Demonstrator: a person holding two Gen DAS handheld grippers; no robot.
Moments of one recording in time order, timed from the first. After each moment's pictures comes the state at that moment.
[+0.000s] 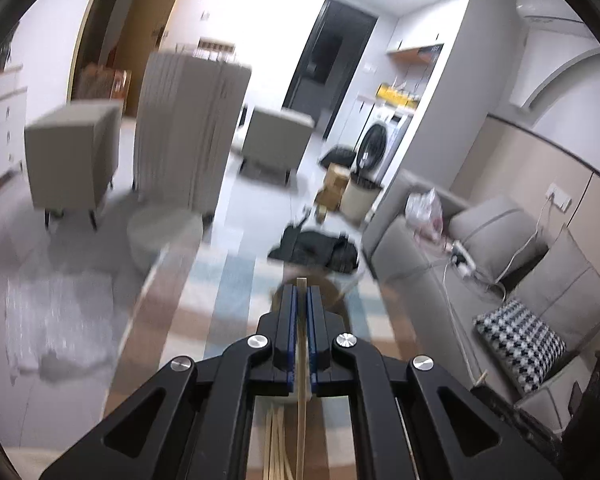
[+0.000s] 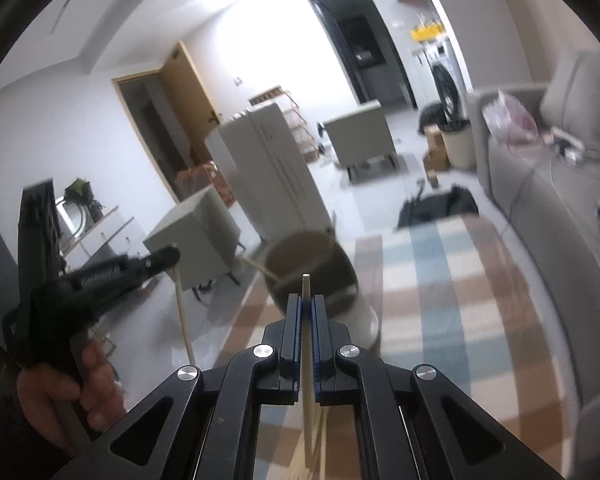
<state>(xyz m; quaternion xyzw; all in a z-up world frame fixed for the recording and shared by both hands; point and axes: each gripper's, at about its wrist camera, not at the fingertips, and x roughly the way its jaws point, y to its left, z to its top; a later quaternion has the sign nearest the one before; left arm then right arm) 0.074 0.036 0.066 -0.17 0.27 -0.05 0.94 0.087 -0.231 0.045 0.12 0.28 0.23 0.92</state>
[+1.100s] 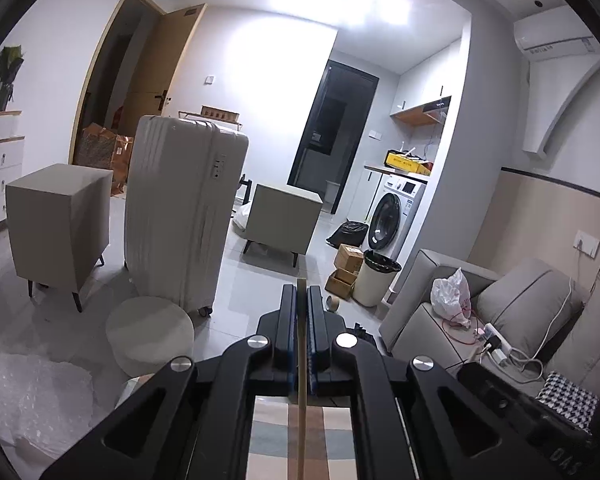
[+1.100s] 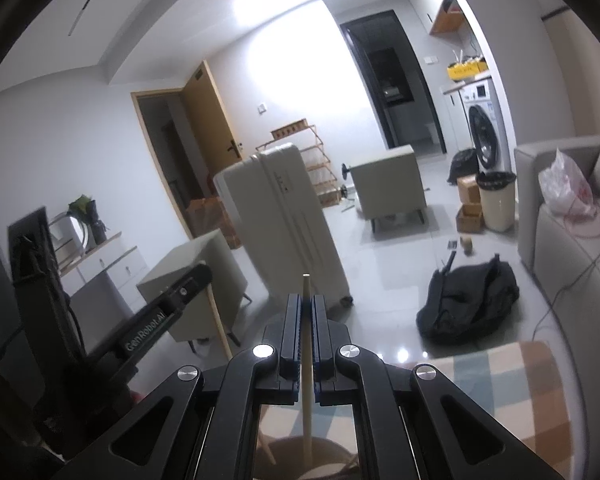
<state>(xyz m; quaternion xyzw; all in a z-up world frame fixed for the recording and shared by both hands) 0.211 0.044 0.047 -0.16 0.15 -0.01 0.98 0.277 -0.163 0.077 0.11 0.21 0.26 0.94</state>
